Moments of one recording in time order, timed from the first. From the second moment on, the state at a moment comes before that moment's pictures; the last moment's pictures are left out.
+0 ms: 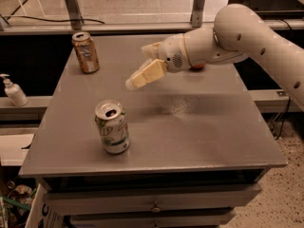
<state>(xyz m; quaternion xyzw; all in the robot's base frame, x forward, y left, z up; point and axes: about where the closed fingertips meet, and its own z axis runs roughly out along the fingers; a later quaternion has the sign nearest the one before) 0.604 0.032 0.900 -0.52 0.66 0.37 0.40</state>
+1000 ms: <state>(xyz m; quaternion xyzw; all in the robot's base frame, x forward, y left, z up) 0.631 0.109 0.893 -0.46 0.63 0.45 0.44</state>
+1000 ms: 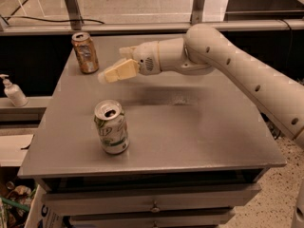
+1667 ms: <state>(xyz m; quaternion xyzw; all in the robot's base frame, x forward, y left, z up) 0.651 0.128 0.878 -0.42 0.62 0.45 0.48</state>
